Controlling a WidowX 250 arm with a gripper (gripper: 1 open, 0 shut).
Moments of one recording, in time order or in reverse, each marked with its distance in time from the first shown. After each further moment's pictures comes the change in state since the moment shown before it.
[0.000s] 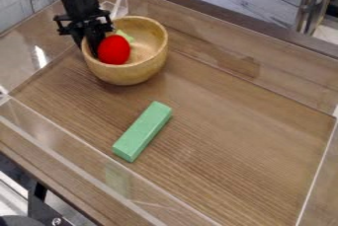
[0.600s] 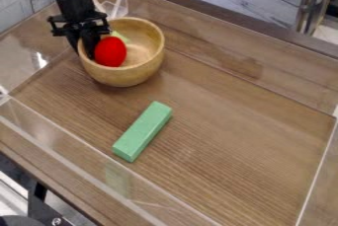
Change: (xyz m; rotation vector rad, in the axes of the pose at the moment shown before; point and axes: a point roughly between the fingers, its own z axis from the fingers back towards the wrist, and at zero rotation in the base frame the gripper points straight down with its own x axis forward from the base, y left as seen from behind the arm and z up) arm -0.013 0.000 -0.001 0.032 0.009 0.065
